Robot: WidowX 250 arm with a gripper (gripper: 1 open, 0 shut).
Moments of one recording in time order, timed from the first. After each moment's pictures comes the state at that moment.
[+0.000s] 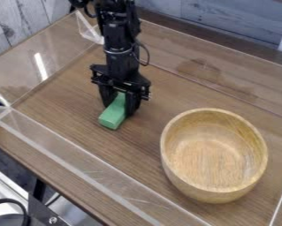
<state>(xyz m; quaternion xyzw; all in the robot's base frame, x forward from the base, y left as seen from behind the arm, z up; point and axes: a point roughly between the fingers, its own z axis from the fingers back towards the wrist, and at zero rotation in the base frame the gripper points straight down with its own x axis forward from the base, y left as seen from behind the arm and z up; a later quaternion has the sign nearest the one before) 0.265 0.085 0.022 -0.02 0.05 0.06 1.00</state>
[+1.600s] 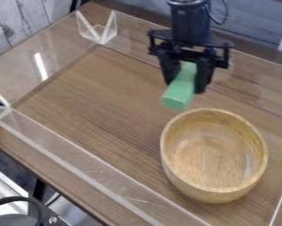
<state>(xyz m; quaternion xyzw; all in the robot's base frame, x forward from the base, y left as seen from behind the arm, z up) 0.276 -0.045 0.110 -0.07 0.02 0.01 1.00</state>
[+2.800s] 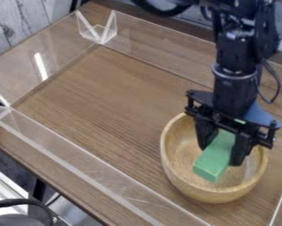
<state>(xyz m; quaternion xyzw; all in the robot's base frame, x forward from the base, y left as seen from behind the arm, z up) 0.232 -0.103 0.075 -0.07 0.04 -0.06 0.99</state>
